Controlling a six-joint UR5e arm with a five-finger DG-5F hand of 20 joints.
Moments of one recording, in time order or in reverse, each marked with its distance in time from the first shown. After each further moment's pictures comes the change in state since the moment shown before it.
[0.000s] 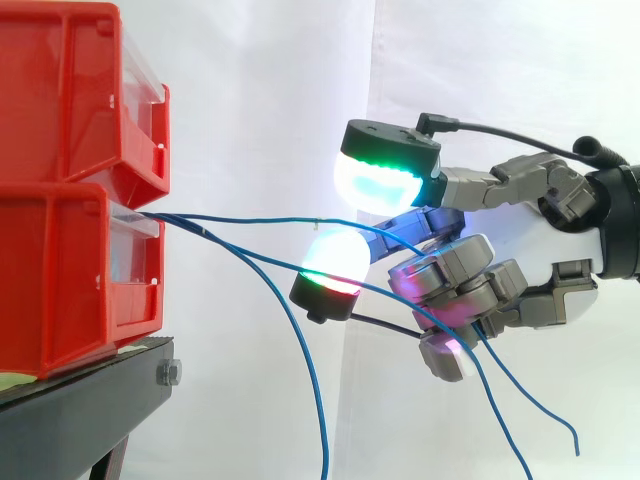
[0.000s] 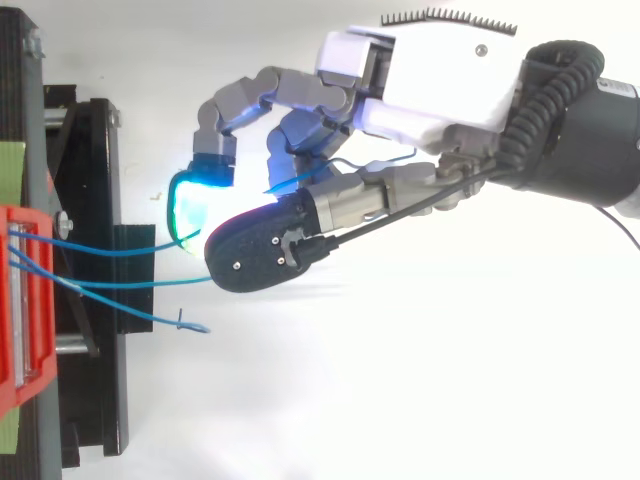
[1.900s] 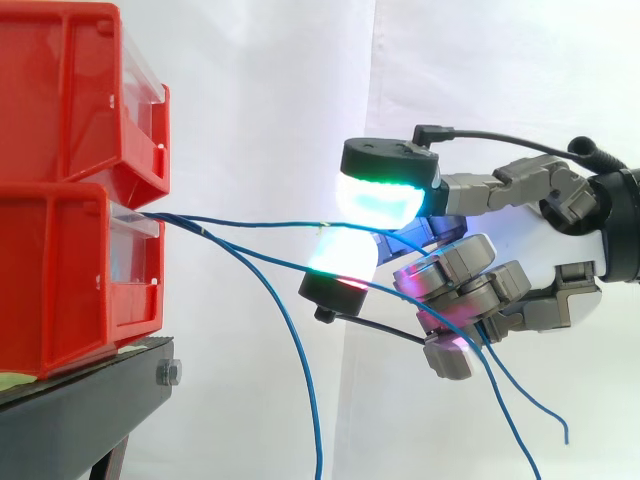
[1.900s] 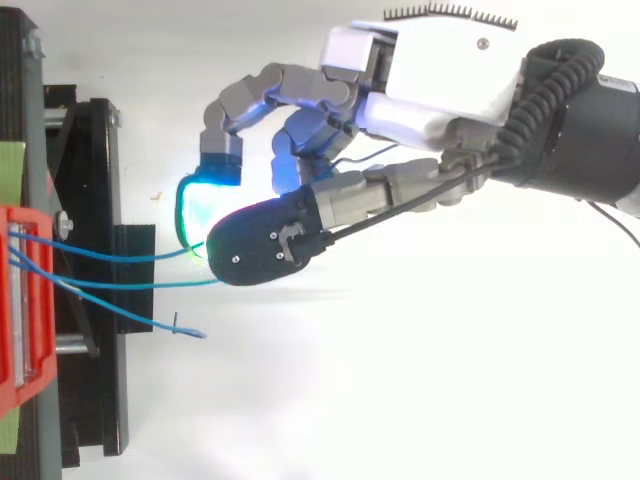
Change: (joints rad) arm -0.002 0.001 0.000 -0.015 0.000 0.060
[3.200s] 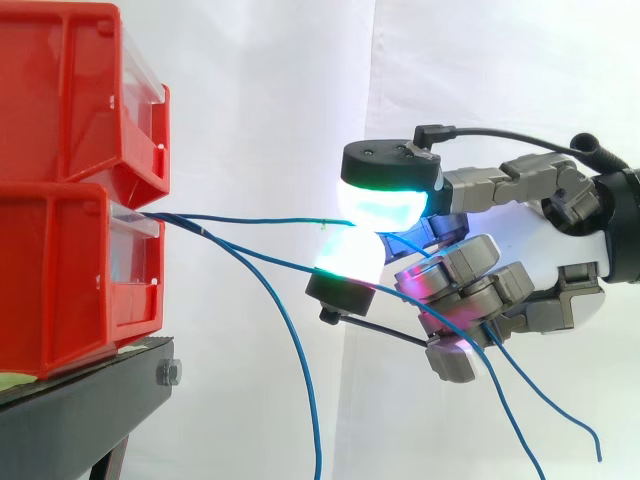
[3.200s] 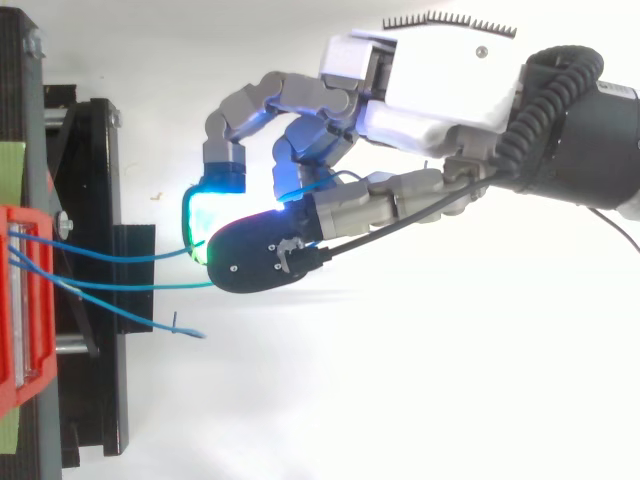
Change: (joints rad) arm 0.004 0.000 0.000 -0.005 0.000 0.001
